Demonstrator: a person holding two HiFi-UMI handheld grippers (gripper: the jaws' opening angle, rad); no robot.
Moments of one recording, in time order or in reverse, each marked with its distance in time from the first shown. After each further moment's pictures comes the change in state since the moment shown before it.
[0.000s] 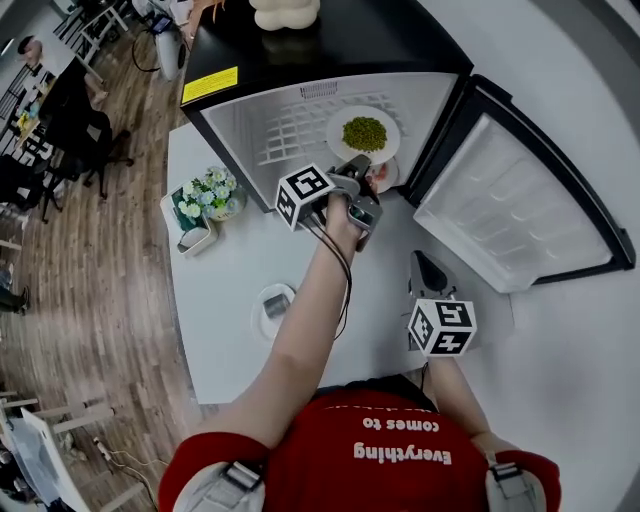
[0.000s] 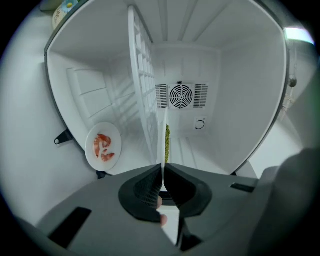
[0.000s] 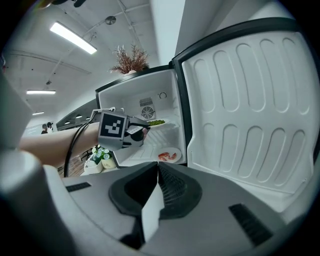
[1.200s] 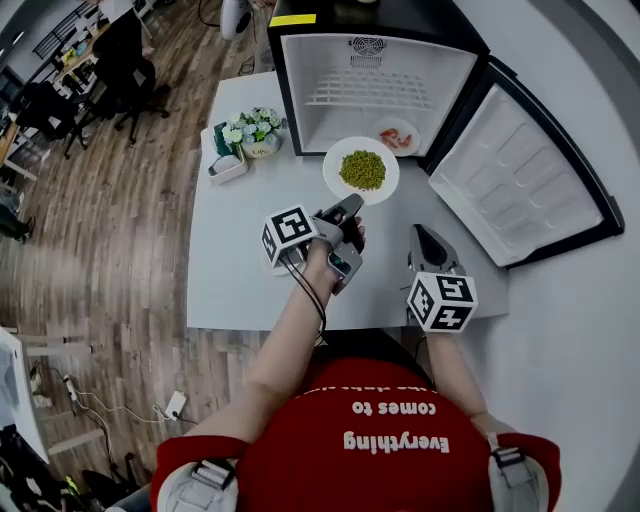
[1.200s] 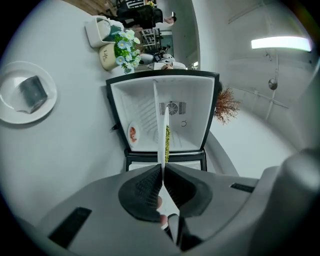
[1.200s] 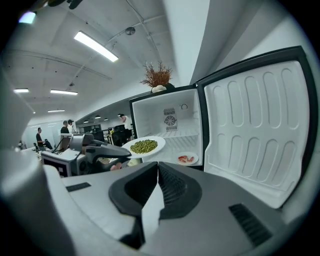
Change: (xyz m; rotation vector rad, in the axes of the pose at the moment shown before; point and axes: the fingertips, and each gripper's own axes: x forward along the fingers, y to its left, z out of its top) left arm -0.226 0.024 -0.104 0.026 -0.059 -0.032; right arm -0.093 0.067 -0.006 -0.099 -0.064 0.169
